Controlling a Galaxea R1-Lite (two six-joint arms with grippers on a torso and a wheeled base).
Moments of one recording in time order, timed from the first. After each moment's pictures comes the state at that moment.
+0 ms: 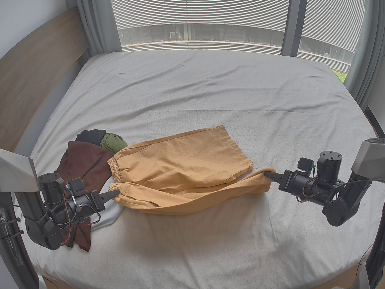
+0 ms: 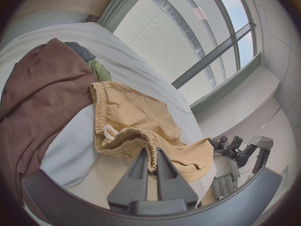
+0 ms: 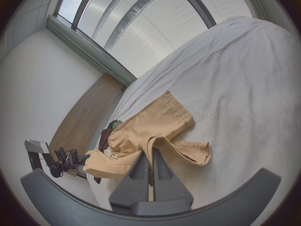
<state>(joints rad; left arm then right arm) 0.01 2.17 -0.29 -1.55 -0.62 -0.51 0.21 2.14 -0.54 -1.32 0.44 0.53</state>
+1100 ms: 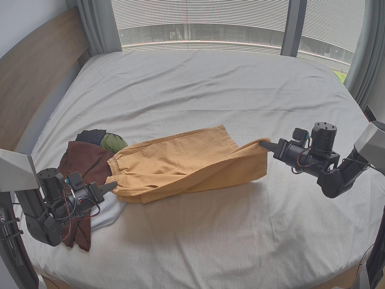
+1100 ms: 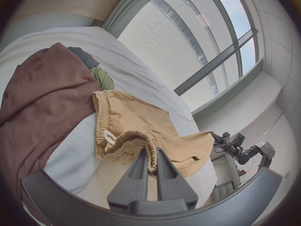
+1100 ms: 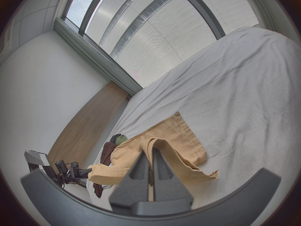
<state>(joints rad) 0.01 2.16 -0.33 -1.55 -0.57 -0.58 0.21 2.13 -0.88 -1.07 0.43 0.53</state>
